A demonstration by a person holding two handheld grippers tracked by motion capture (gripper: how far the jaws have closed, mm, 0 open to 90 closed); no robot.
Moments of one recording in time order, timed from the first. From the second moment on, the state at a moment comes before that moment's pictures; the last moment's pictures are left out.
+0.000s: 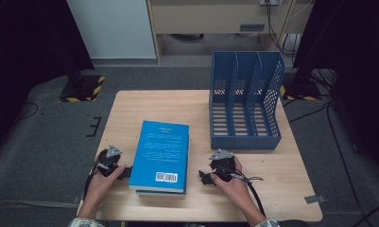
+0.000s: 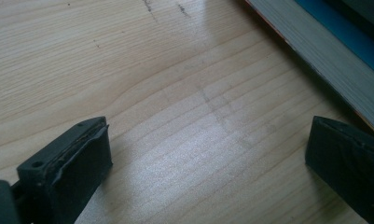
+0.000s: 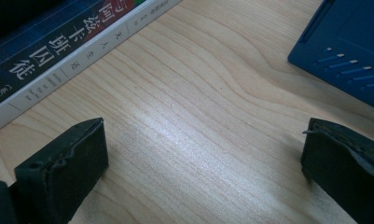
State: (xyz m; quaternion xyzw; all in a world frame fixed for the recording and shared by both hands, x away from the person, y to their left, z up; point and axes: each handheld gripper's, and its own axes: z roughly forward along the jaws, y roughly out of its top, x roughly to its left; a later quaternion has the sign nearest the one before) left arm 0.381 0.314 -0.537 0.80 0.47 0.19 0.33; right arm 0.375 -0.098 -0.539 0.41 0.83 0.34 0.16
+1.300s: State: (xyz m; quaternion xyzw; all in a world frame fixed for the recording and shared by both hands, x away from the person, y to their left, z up) left arm 0.357 0.293 -0.446 0.76 0.45 0.17 0.43; right arm 0.354 -0.054 -0.436 0.31 0.82 0.47 0.11
